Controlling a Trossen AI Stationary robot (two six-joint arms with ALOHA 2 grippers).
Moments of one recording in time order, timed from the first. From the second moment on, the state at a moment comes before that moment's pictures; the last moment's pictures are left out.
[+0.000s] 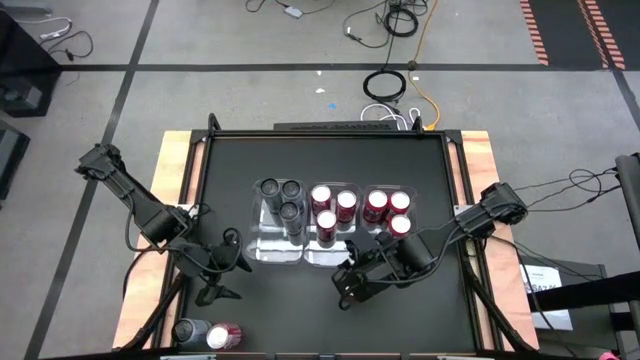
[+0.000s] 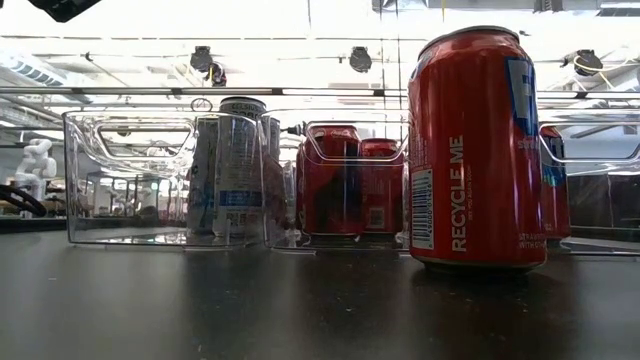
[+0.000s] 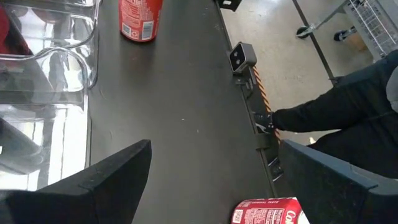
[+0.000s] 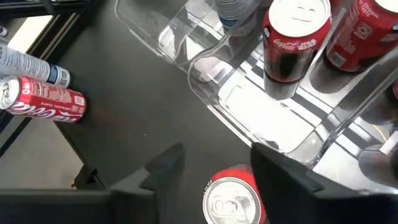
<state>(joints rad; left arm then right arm) -0.71 1.02 0.86 -0.53 -0.12 -0.57 0.50 1.81 1.80 -1.10 0.41 1.35</state>
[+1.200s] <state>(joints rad) -0.71 1.02 0.86 -0.53 -0.12 -0.54 0.51 1.83 1.80 -1.19 0.26 1.55</state>
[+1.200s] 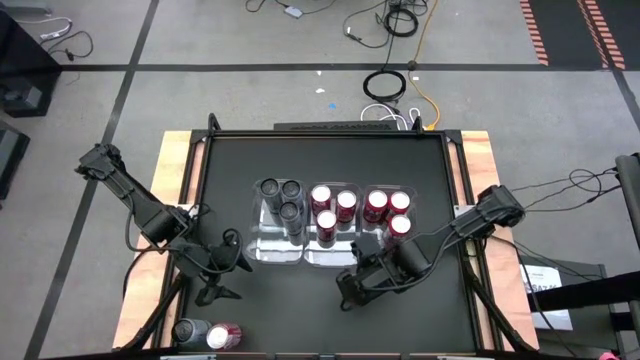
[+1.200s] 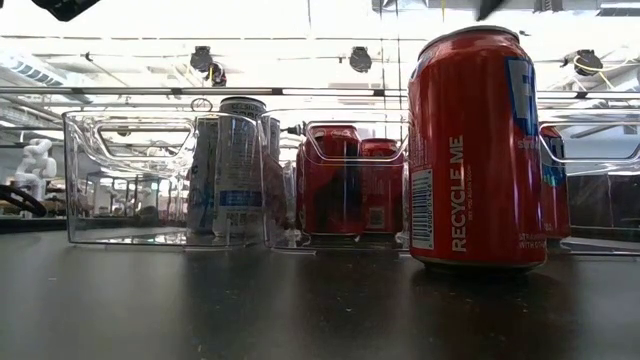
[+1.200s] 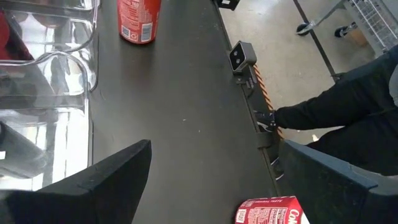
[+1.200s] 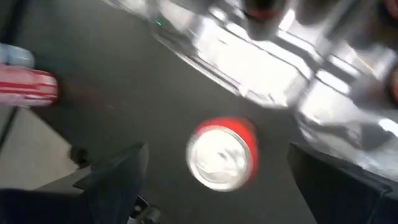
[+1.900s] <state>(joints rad) -0.71 1.02 0.86 -0.55 -0.12 -0.54 0.51 2.02 1.80 -1.16 0.12 1.64</state>
